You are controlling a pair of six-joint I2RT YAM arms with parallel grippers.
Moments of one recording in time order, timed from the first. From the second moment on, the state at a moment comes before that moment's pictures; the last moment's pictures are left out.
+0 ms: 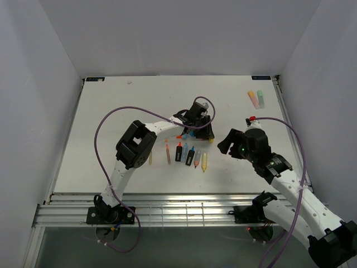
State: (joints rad) left arm -0.78 2.27 1.67 -0.21 0.19 -0.73; right arm 0.48 0.79 0.62 -0.41 0.03 0.63
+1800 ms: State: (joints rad) left arm -0.72 1.17 0.90 0.05 0.38 -0.72; right arm -0.14 2.26 2.03 -0.36 -0.24 -0.27
